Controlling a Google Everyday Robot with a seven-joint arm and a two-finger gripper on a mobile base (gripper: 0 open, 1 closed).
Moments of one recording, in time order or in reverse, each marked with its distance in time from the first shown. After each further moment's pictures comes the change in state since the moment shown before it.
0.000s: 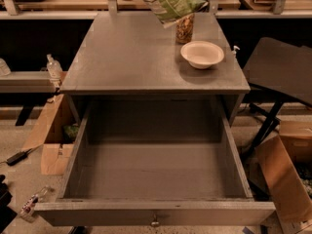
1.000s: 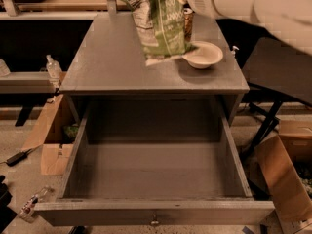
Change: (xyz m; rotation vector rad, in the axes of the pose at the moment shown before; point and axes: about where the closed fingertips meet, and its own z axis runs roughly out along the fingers) arm 0.013 0.047 -0.068 0.078 0.052 0.192
